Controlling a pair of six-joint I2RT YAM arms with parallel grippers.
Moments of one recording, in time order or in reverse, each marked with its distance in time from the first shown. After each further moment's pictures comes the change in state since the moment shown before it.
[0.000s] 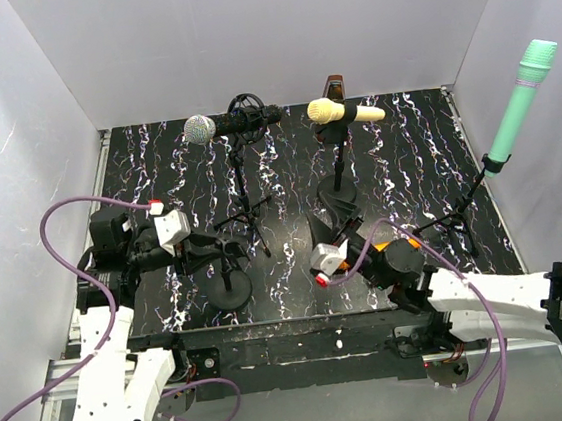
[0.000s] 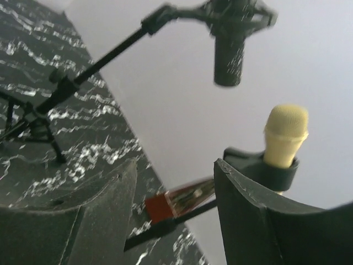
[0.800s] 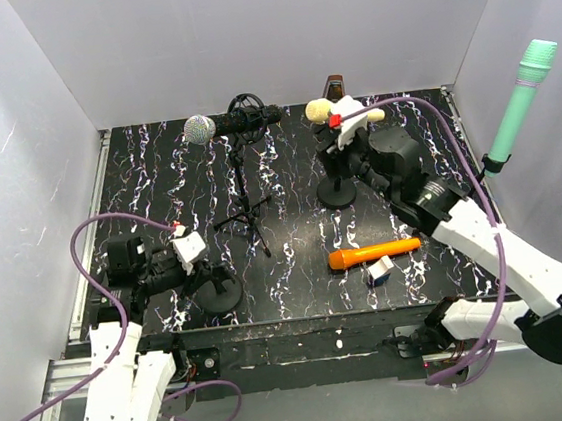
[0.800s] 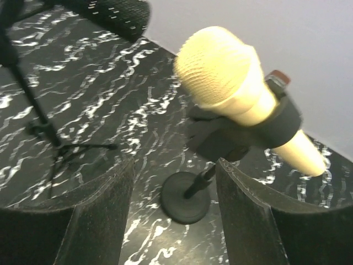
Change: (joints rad) left arm -0.006 -0.118 -0.167 -0.200 -0.413 0.161; right arm -0.419 0.179 0.864 -1.135 -0.043 0.930
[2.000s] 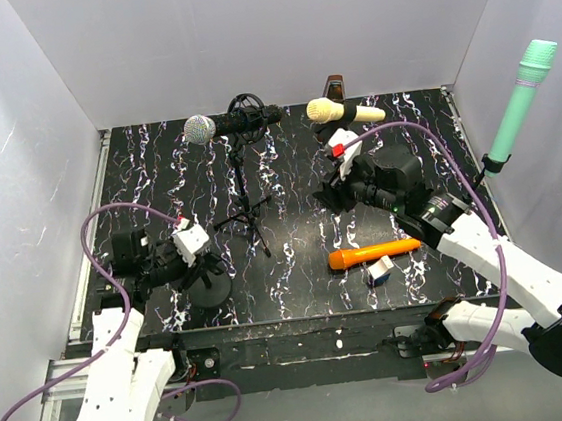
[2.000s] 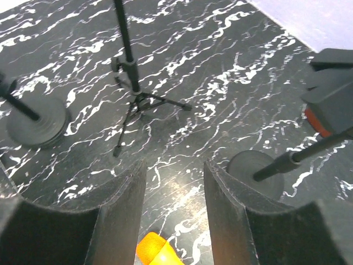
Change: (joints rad) left arm 0.000 0.081 -0.016 0.027 -0.137 0.065; right arm -0.040 -0.106 -0.190 -0.040 -0.386 0.087
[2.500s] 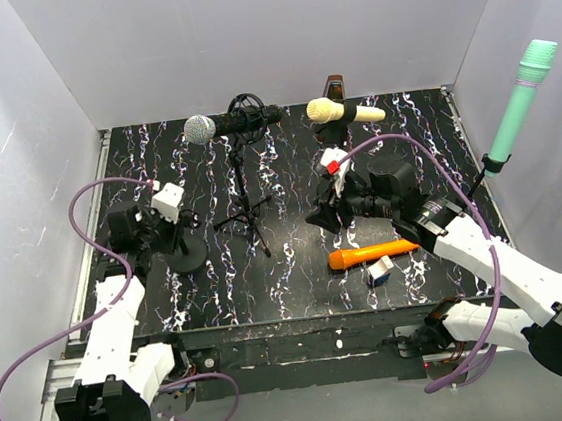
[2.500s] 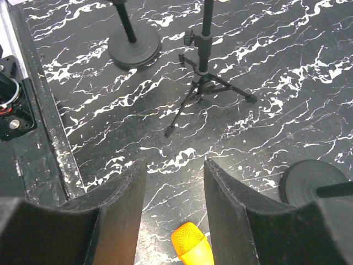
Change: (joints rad) left arm 0.053 0.206 -0.001 0.438 -0.332 -0.342; right arm 0.000 0.003 -0.074 -0.003 -0.265 -0.001
